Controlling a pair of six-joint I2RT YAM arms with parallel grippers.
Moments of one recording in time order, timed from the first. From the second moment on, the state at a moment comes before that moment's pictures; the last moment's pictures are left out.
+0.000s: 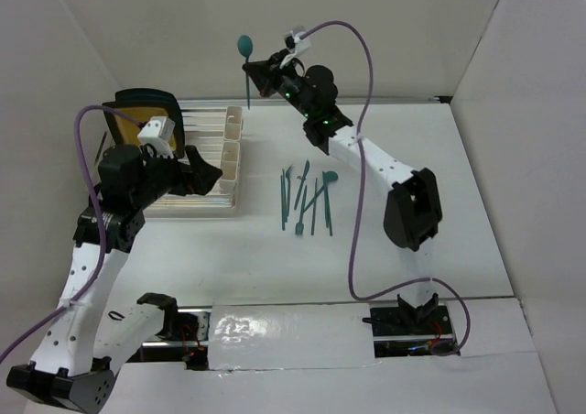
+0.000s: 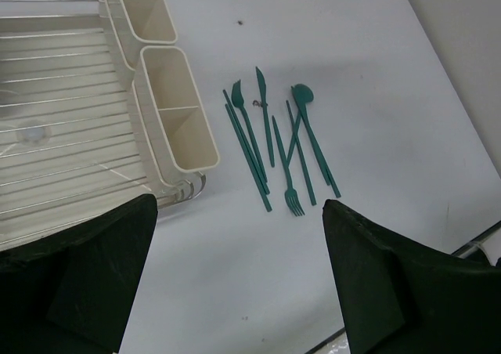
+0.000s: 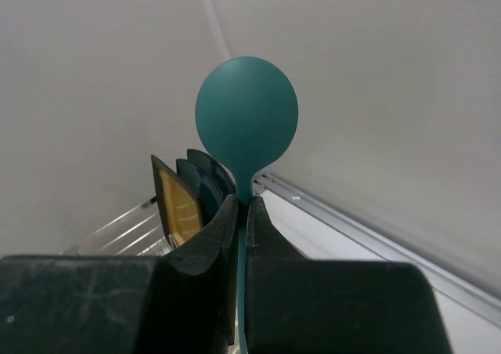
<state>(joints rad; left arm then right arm) -0.16 0.89 1.11 -0.58 0.32 -0.29 0.58 1.93 1.77 0.46 -0.21 0.30</state>
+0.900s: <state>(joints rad) -0.11 0.89 1.02 -0.47 0.33 -0.26 0.58 2.46 2.15 0.59 -0.30 0.33</state>
